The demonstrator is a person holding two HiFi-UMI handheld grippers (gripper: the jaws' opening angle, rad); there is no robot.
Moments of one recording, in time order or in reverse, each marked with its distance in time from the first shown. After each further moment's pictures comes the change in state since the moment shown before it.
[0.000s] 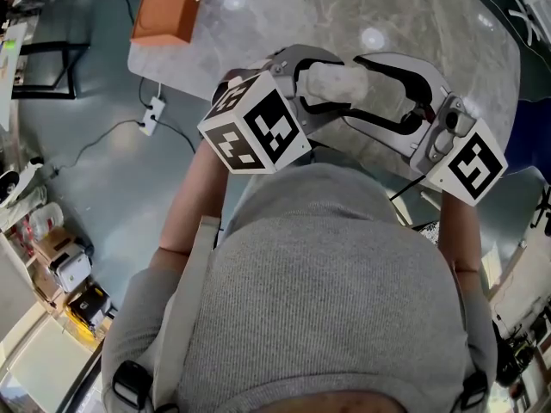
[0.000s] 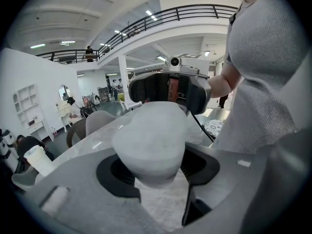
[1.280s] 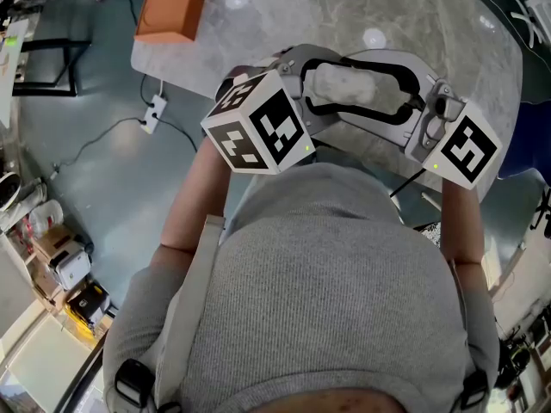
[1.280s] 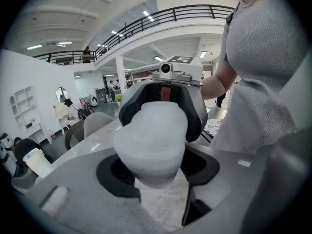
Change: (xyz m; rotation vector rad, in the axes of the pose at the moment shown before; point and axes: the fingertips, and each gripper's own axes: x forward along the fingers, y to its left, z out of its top) left arm -0.002 -0.007 0.005 0.027 -0.005 -0.025; right arm 0.016 0.005 -0.013 0.005 0.038 0.089
